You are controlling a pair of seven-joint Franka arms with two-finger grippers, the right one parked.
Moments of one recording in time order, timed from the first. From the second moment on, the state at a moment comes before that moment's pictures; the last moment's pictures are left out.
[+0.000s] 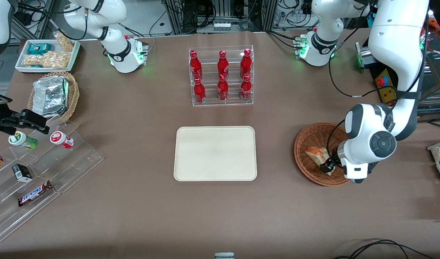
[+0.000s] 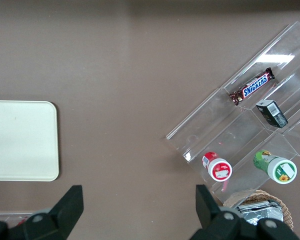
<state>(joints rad) -0.03 0.49 -0.11 -1.80 0.03 2.15 -0.94</state>
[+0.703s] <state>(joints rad) -0.04 0.50 -0.11 -1.92 0.04 2.29 -1.03</state>
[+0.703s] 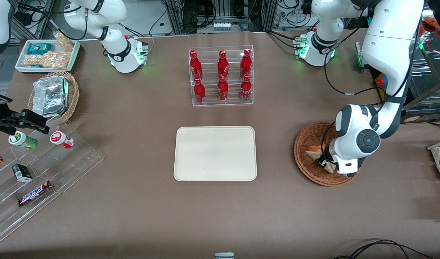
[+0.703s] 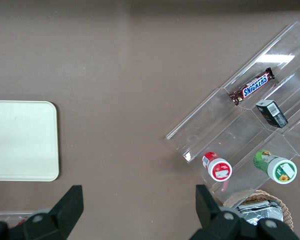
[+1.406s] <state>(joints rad) -0.33 0.44 -0.12 -1.67 0.04 2.01 -1.00</state>
